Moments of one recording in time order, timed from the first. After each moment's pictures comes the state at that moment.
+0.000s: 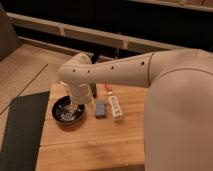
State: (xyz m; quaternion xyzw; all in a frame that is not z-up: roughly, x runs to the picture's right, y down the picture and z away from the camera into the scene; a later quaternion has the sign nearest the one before) arm -0.108 0.103 0.703 -0.26 0.23 0.64 0.68
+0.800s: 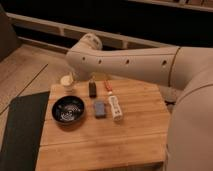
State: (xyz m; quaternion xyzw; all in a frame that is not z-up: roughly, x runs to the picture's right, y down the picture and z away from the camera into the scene) arm -0.118 -0.038 0.699 -0.18 0.01 0.62 0.77
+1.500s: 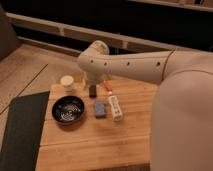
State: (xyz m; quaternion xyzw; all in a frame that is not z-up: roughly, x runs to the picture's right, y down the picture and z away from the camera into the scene) arm -0.049 -0.012 0.784 -0.18 0.11 0.64 0.74
